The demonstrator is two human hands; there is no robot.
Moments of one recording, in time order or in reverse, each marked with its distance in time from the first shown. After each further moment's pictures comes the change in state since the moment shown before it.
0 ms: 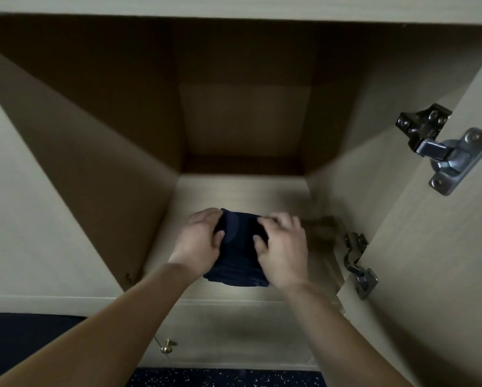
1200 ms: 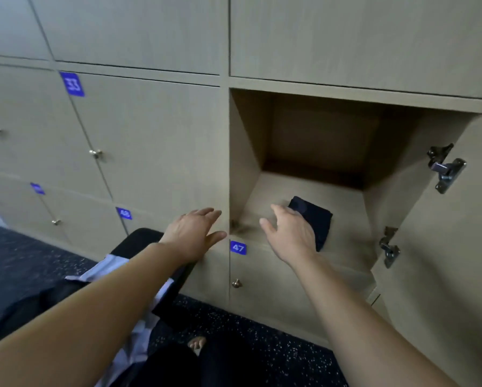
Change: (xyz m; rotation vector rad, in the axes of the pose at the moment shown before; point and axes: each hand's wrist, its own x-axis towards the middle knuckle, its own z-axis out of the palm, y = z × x) left_hand -0.206 -0.004 -0.174 0.383 -0.142 -0.187; right_hand -0.084 -0.154 -0.106 0.044 -0.359 -0.114
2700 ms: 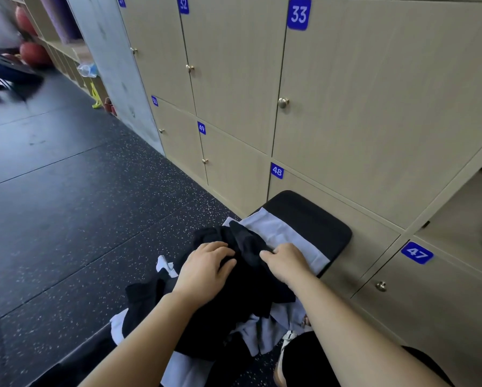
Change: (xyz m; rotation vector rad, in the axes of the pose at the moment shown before) left_hand -0.233 -0.263 0.098 -0.257 0.169 -0.518; right_hand -0.074 -0.266 0.263 0.249 -0.755 0.114
